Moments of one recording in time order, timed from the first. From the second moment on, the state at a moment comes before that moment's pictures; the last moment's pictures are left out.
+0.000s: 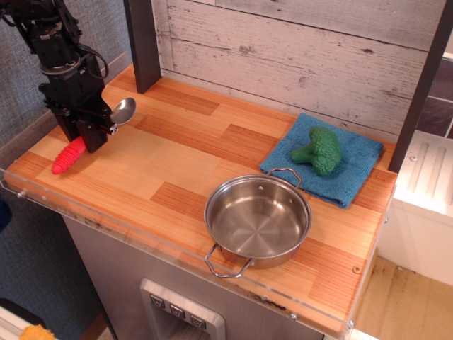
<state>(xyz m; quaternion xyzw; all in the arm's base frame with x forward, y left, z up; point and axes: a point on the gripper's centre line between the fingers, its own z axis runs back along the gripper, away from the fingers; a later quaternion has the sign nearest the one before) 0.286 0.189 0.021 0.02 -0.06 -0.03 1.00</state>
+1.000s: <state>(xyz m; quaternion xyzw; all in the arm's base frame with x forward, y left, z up) 0.283 0.132 0.088 0.00 -0.09 -0.01 1.00</state>
